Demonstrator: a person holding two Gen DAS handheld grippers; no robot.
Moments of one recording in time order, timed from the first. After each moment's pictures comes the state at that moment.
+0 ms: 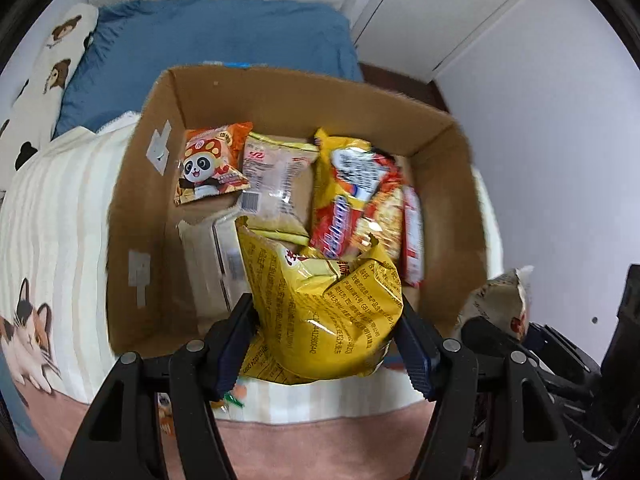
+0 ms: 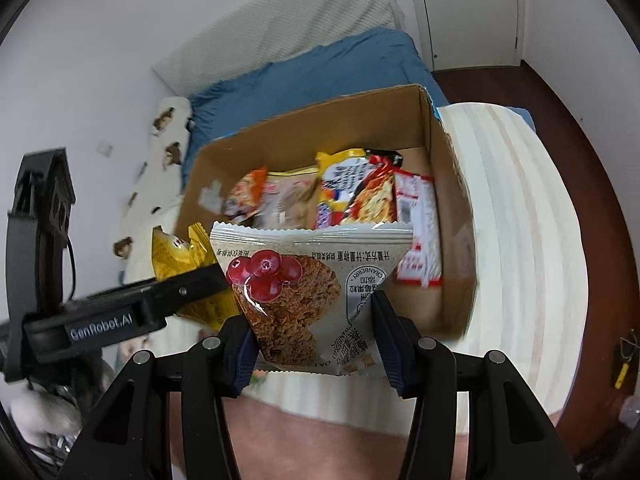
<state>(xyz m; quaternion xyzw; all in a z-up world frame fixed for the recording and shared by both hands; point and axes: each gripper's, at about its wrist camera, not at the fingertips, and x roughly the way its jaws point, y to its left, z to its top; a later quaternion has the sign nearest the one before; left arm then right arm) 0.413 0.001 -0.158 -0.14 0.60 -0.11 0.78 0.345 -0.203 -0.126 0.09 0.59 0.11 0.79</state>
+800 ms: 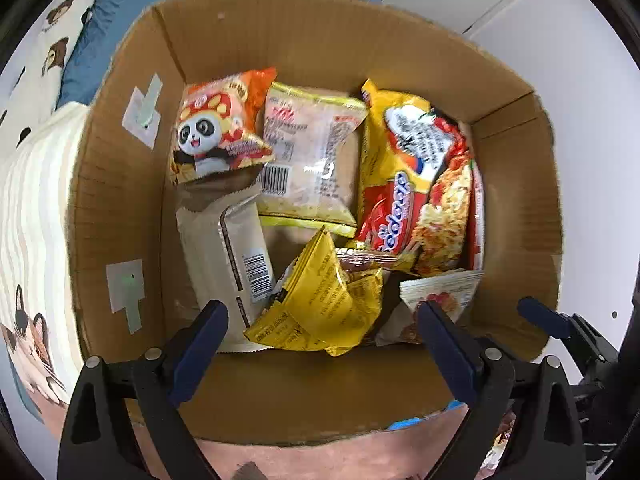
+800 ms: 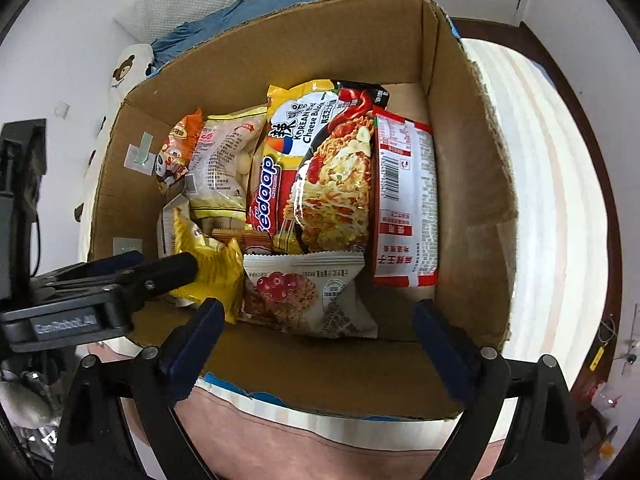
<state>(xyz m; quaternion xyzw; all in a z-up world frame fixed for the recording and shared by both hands) 0.422 0.005 -0.206 -0.11 0.65 -0.09 0.74 0.373 -0.199 -0.193 0.05 0.67 0.08 0.74</state>
